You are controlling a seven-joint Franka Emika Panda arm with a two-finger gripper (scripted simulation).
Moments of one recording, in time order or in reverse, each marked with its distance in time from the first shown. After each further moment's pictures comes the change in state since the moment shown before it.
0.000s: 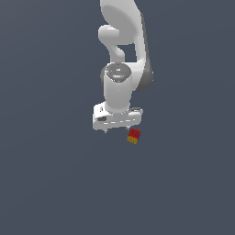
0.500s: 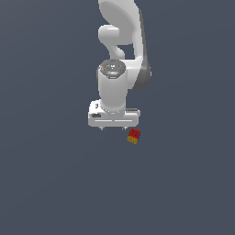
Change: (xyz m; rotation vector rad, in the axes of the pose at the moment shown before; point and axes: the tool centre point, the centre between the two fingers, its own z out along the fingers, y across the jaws) arm 0.001 0.015 -0.011 0.002 0.003 0.150
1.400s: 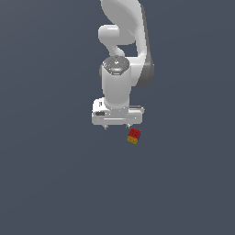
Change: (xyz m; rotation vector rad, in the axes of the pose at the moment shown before) arm -0.004 -0.016 -0.007 0.024 0.001 -0.013
